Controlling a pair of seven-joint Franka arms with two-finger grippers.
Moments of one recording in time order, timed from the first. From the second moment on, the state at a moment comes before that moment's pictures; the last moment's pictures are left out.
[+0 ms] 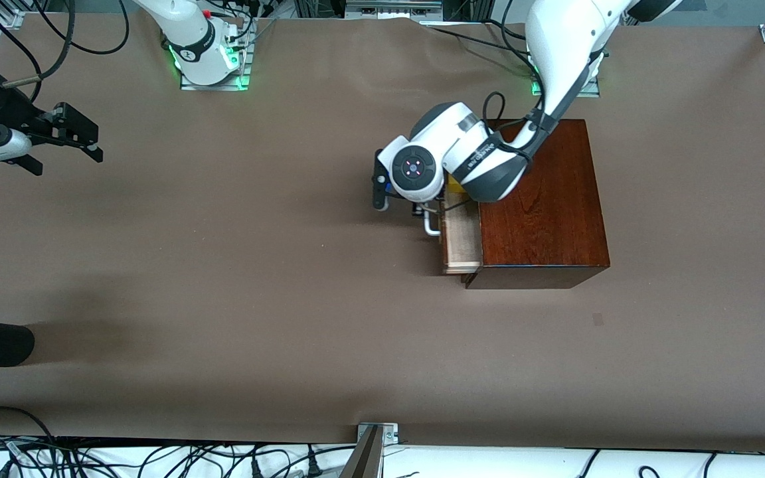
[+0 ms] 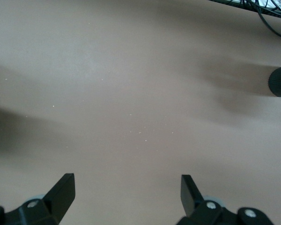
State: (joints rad) left arm -0.35 0.67 -0.42 -1.48 0.10 1.71 0.82; right arm 0.11 -0.03 -0.03 -1.61 0.04 1.67 -0.15
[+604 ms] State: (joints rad) left arm -0.28 0.62 -0.42 -1.48 0.10 1.61 0.83; right arm 0.10 -0.01 -0.05 -1.61 0.04 1.68 -0.16
